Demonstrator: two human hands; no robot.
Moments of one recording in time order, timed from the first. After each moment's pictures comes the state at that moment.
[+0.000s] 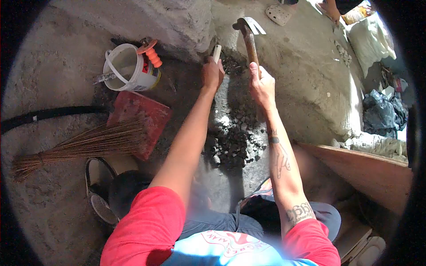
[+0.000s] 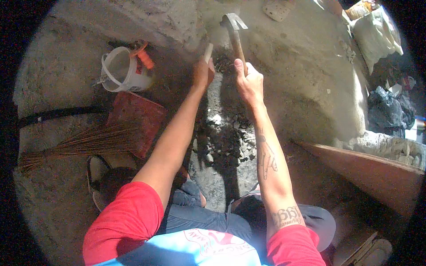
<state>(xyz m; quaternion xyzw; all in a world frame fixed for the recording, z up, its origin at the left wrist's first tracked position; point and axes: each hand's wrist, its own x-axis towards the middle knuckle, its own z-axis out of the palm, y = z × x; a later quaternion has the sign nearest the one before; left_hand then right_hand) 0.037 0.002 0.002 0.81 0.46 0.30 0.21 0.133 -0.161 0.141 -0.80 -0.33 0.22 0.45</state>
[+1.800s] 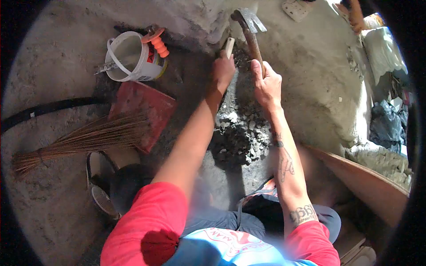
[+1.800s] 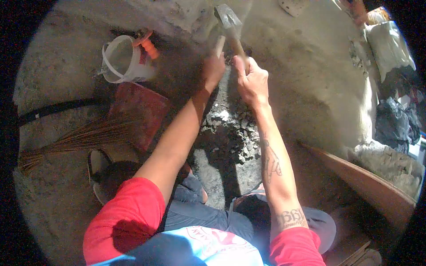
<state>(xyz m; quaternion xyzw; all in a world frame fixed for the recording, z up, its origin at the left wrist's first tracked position) 0.034 -0.011 0.014 0.79 0.50 0.23 0.26 0.109 -0.149 0.152 -0.78 -0.38 0.21 0.45</state>
